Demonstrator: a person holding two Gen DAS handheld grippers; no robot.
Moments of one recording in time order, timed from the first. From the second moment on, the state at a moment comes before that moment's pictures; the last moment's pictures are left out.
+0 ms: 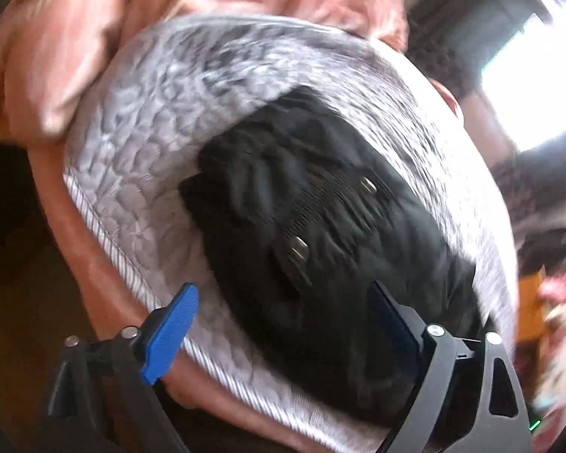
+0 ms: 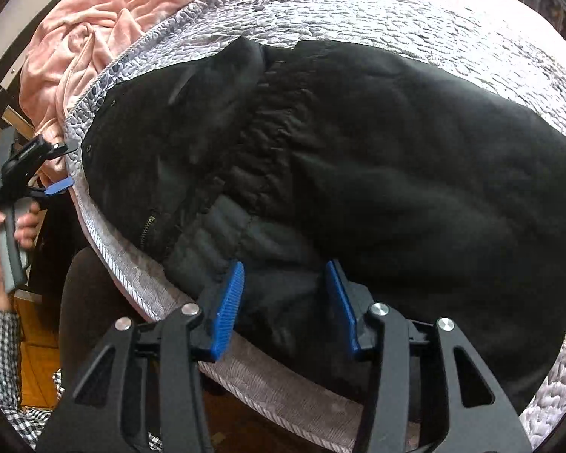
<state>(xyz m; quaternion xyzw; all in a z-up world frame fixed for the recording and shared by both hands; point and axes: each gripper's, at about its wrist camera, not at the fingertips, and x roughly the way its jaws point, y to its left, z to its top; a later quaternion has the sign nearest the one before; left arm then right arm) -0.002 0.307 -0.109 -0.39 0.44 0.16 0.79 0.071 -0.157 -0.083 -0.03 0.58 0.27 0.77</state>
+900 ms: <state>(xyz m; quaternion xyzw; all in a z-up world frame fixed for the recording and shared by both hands) 0.045 0.357 -0.159 -0.54 0.41 0.14 0.72 0.075 -0.161 -0.096 -0.01 0.58 0.27 0.76</state>
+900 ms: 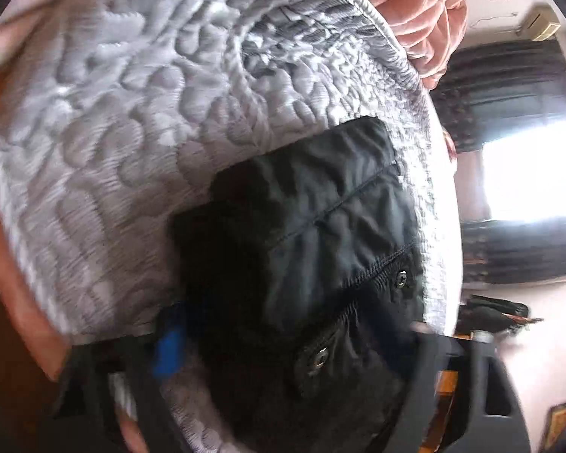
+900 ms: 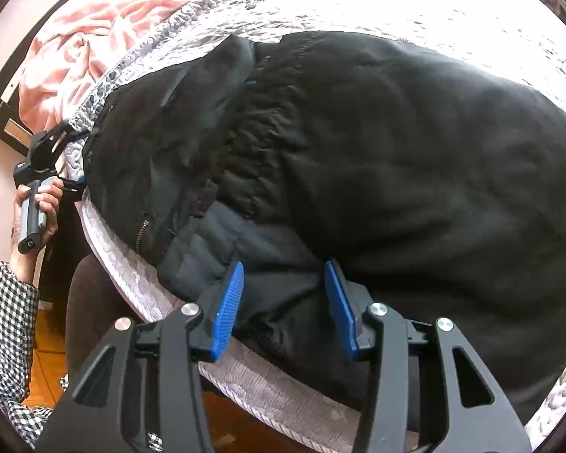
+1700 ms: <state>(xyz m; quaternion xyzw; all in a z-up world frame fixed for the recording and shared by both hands) 0.042 0.142 0.025 -0.23 0.32 -0.05 0.92 0.058 -0.228 -0.052 0.05 0.54 0.24 0.81</state>
